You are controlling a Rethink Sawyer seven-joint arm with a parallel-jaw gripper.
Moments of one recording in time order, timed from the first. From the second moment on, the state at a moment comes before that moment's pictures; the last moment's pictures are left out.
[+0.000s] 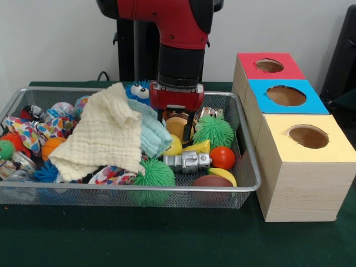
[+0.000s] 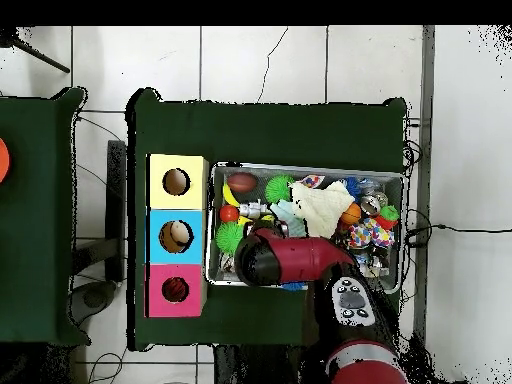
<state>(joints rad) -0.27 -0.53 0.00 1.74 -0.37 0.12 1.75</state>
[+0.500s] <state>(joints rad) -0.23 -0.54 -0.10 1.70 -0.37 0.12 1.75</state>
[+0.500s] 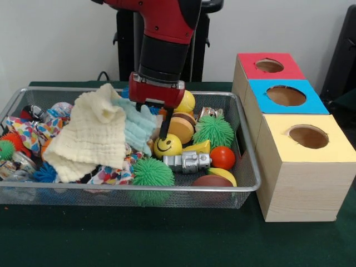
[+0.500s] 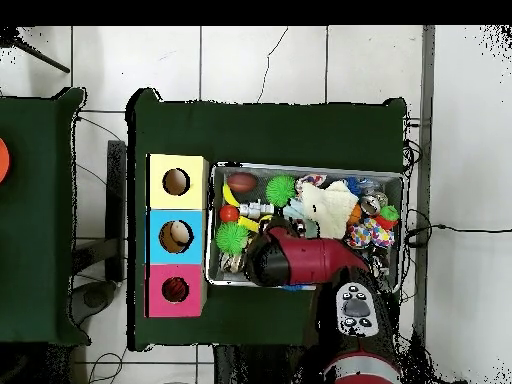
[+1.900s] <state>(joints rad) -0.34 -0.65 -0.10 1.71 -0.37 0.13 1.75</state>
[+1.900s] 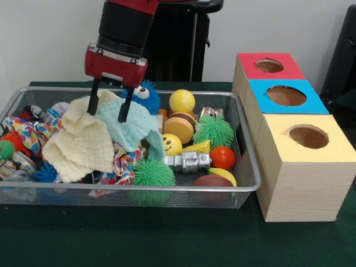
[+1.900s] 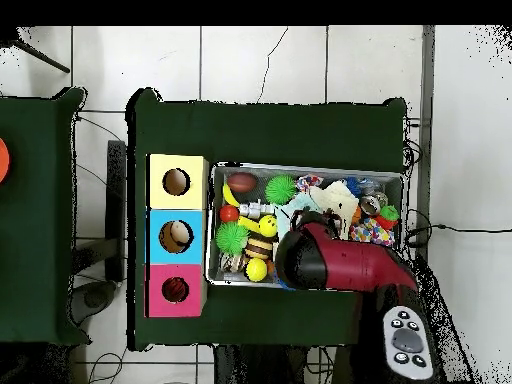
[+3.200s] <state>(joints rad) -0.33 -0.76 0.08 1.80 -0.34 0.31 1.75</state>
